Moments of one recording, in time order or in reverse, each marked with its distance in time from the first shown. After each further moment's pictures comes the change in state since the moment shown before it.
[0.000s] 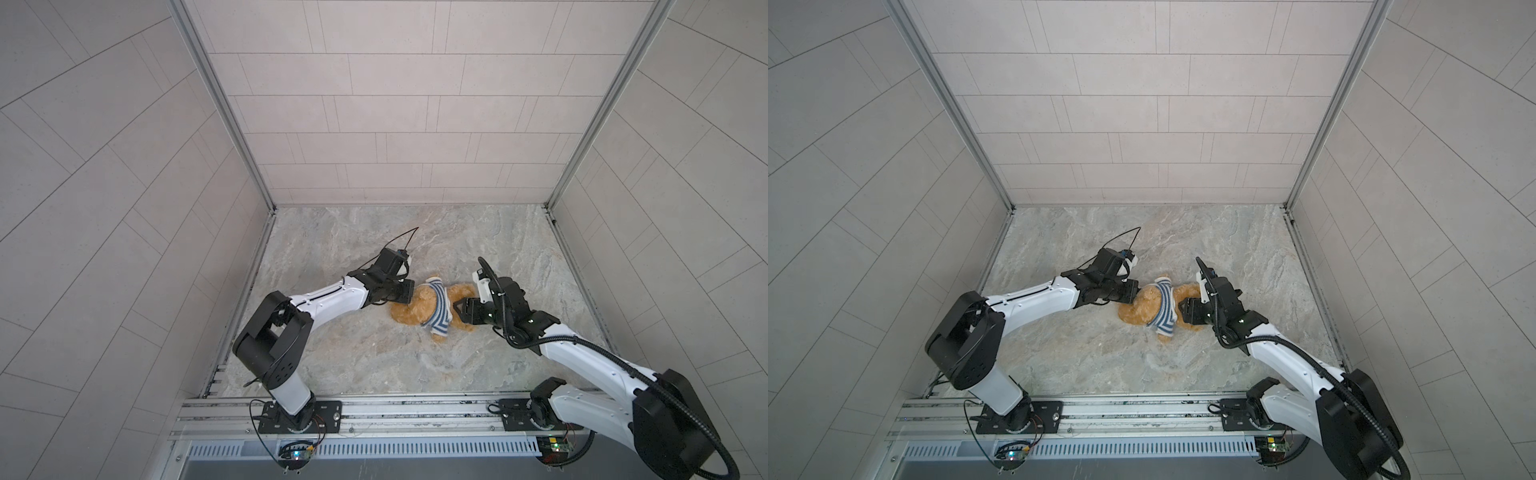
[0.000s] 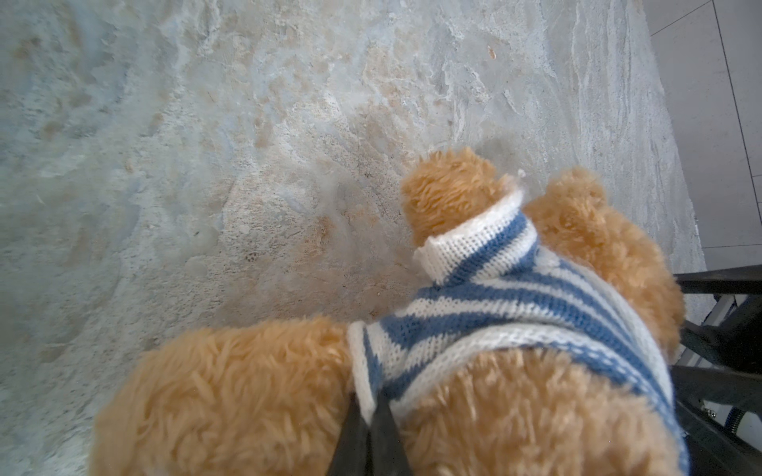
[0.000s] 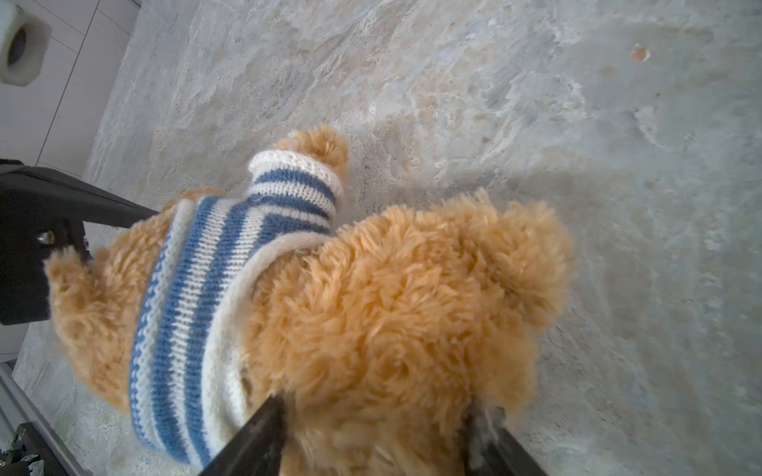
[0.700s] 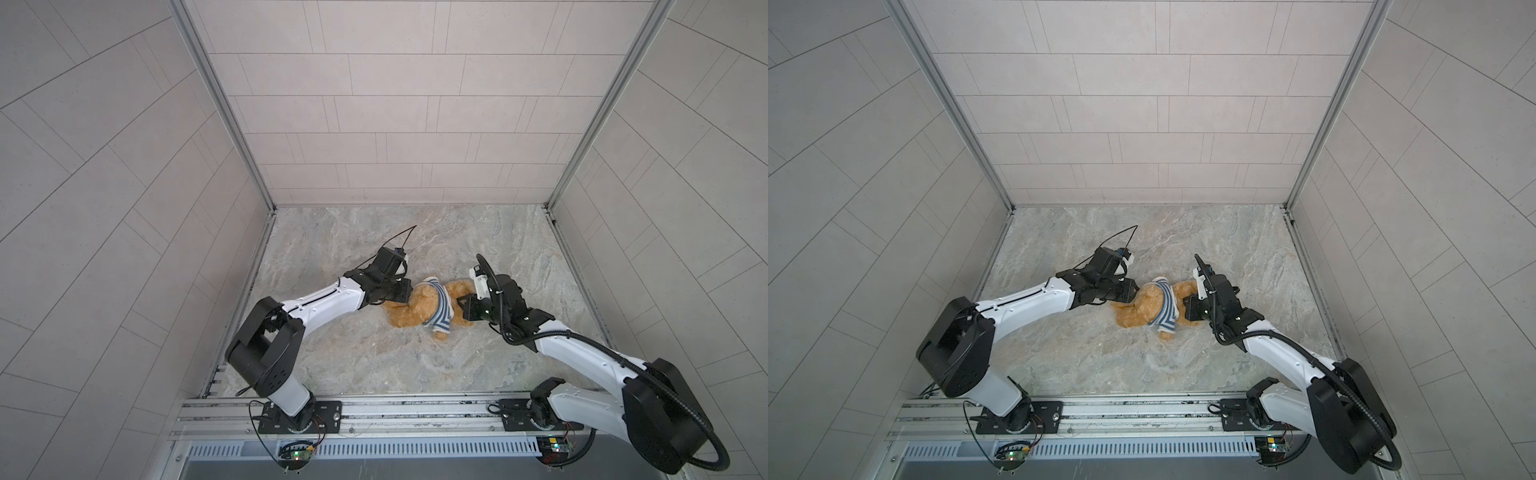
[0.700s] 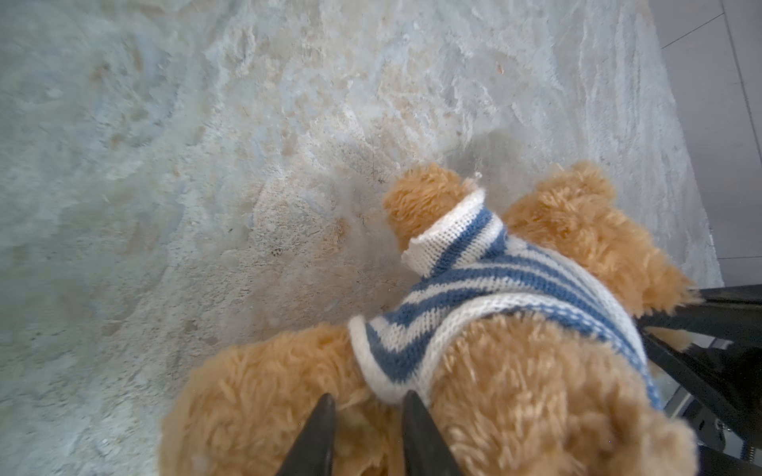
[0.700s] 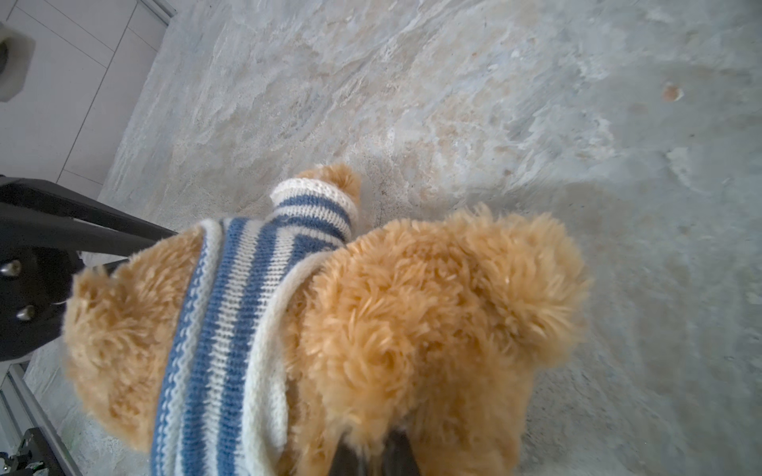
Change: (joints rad) left arm -0.004 -0.095 0.000 -0.071 -0.063 -0.010; right arm 0.002 -0.017 -0.001 0.056 0.007 -0.018
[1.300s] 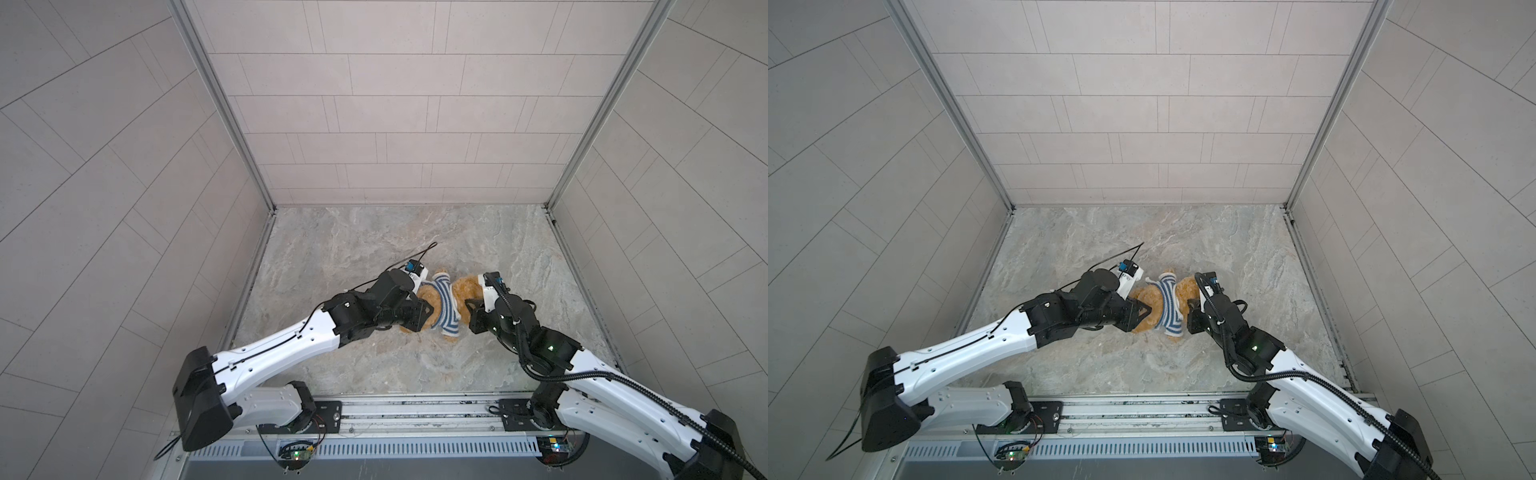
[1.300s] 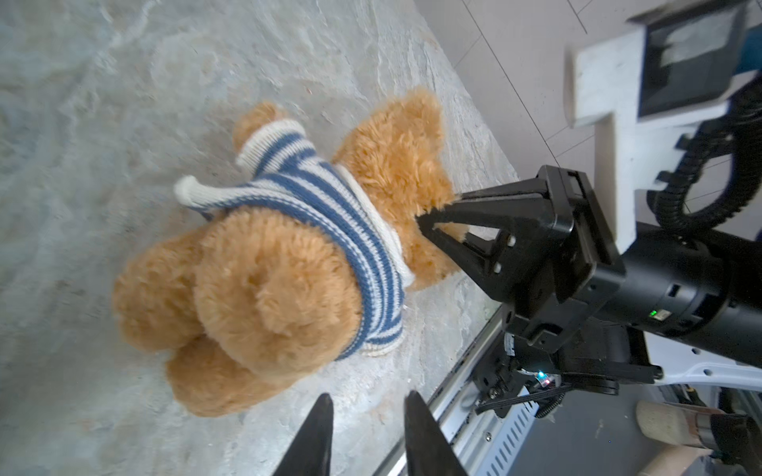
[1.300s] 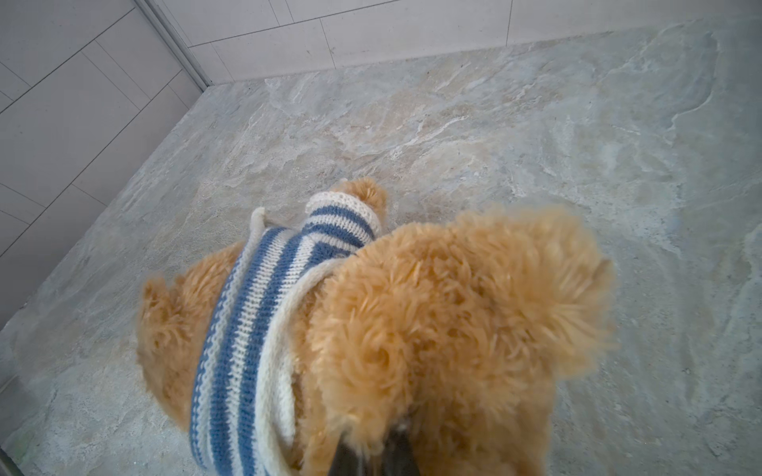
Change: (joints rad) left arm -0.336 -0.289 0.018 -0.123 -0.095 -0.133; right arm 0.297 -0.314 -0.016 -0.150 0.412 -0.018
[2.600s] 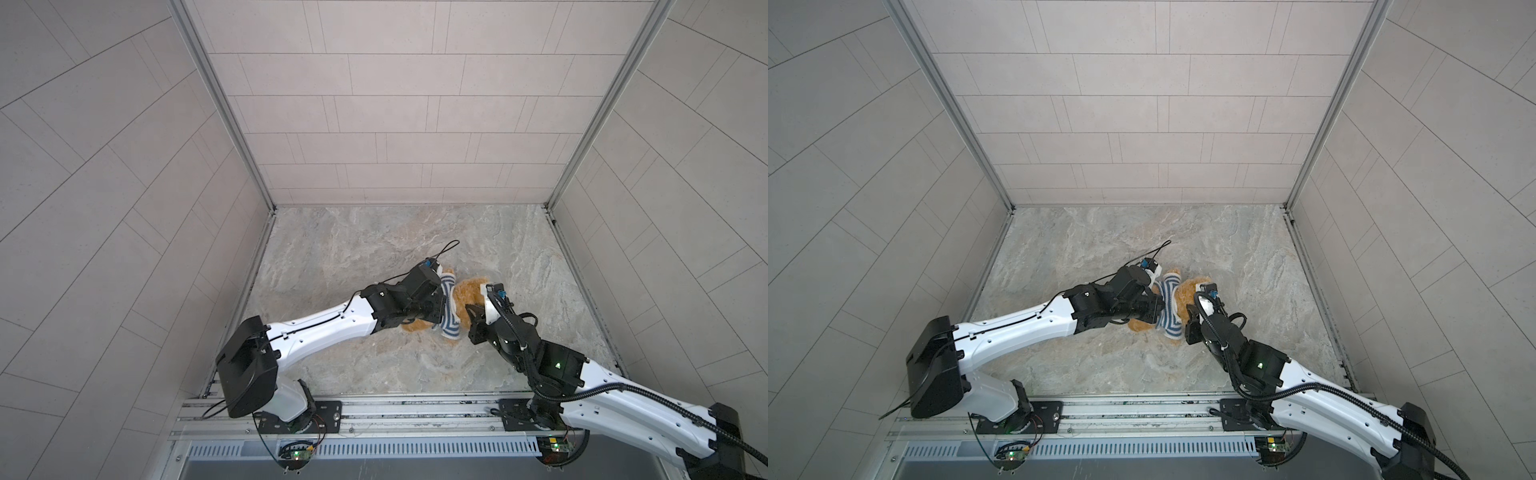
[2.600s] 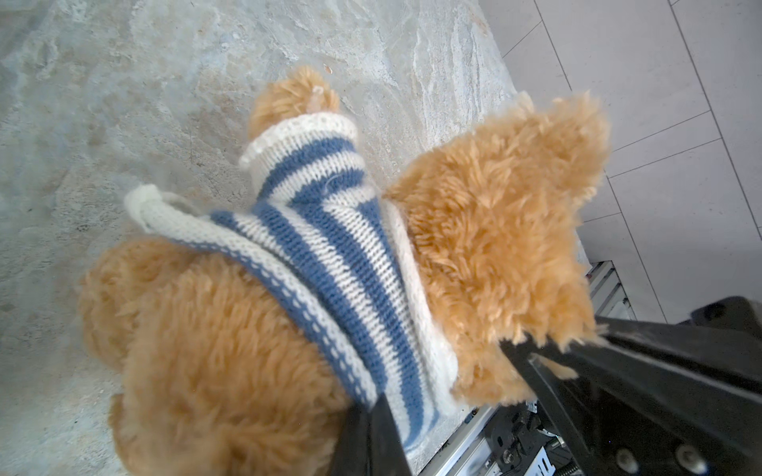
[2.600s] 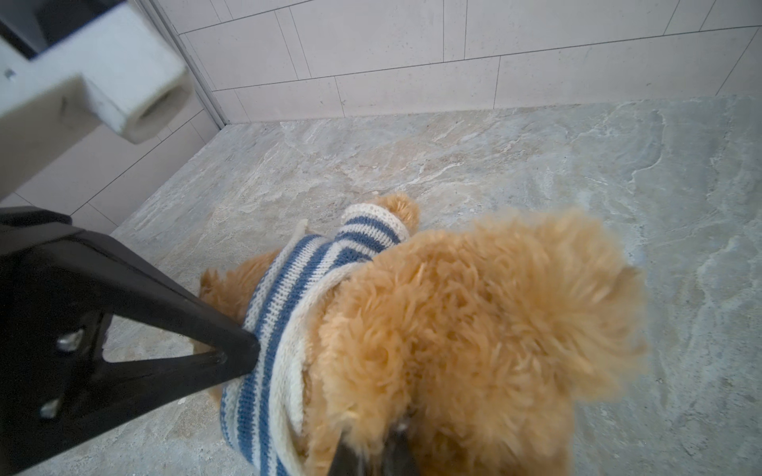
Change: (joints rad) left arm 0.008 0.216 0.090 0.076 -0.050 -0.085; right arm 0.190 -0.122 -0.053 0.011 0.233 0.024
